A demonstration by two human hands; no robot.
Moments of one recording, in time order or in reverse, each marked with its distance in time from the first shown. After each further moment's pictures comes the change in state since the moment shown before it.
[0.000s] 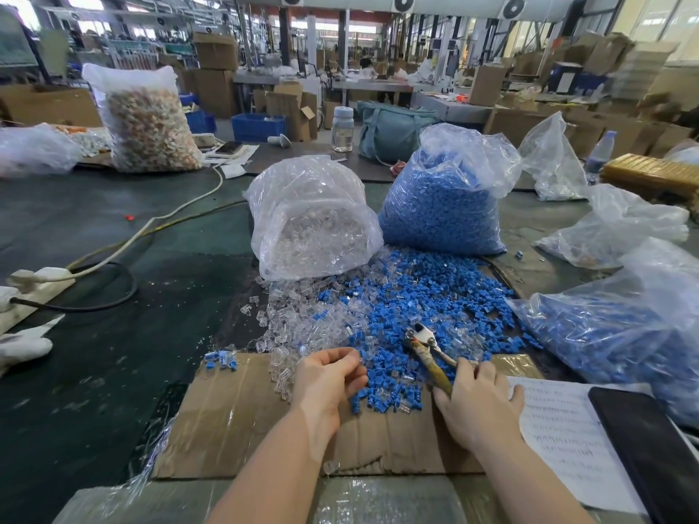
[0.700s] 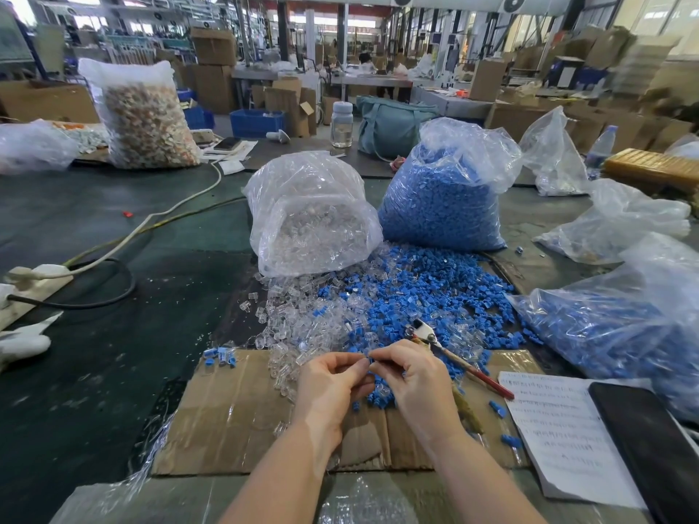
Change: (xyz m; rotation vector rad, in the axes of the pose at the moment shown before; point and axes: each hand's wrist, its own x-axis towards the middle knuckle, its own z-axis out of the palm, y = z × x) left_hand -0.007 -0.014 0.004 0.069 -0.050 0.110; right_hand -0.021 -0.053 -0.009 0.825 0.314 -0.650
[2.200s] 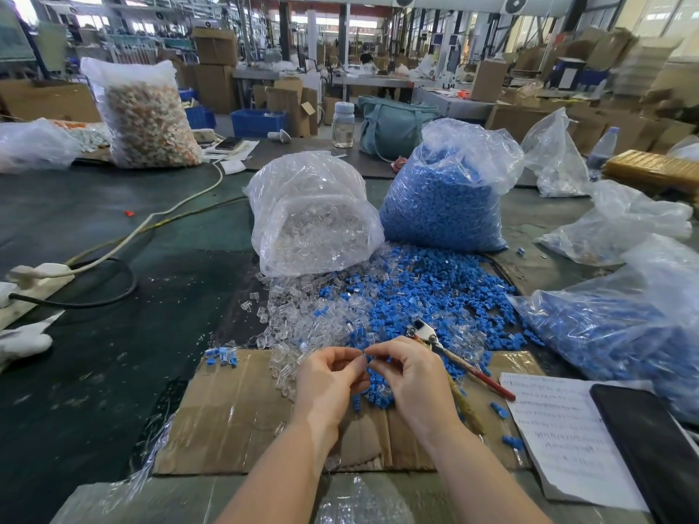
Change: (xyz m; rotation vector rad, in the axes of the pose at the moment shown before) left_hand -0.003 0.007 -0.002 0.159 0.009 0.093; right_hand 0.005 -0.005 0.001 -0.018 -0.042 0.093
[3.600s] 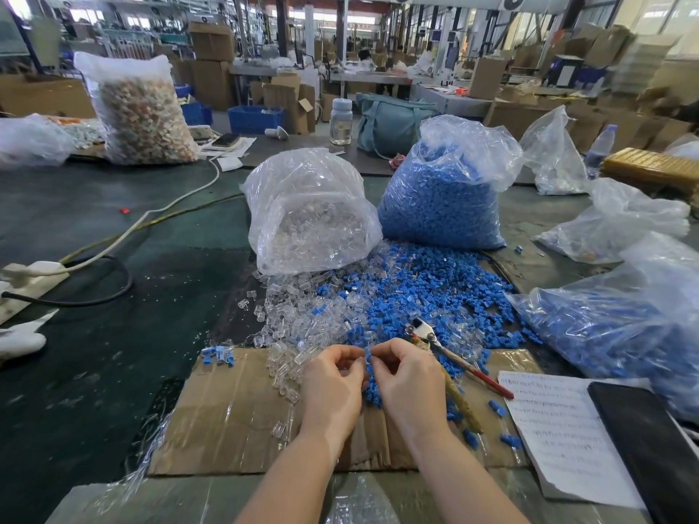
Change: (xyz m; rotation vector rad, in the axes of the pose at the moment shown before) left_hand -0.005 -0.006 0.007 0.271 0.096 0.190; right_hand -0.004 -0.007 0.010 -0.098 0.114 0.142
